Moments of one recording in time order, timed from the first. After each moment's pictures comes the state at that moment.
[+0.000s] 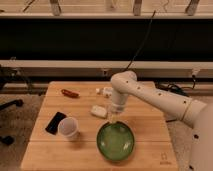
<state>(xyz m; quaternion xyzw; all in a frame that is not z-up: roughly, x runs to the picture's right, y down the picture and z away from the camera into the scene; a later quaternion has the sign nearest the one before) 0.047 0.183 0.780 -0.45 -0.14 -0.04 0.88</state>
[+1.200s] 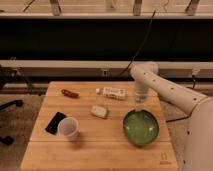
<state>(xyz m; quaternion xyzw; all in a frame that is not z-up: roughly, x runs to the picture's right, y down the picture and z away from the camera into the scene) 0.184 0.123 0.845 -0.42 0.00 0.00 0.91</state>
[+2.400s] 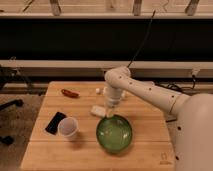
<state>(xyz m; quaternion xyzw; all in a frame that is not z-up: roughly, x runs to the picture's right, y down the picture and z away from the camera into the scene) 0.022 0.163 0.803 -0.43 -0.15 -0.10 0.88</state>
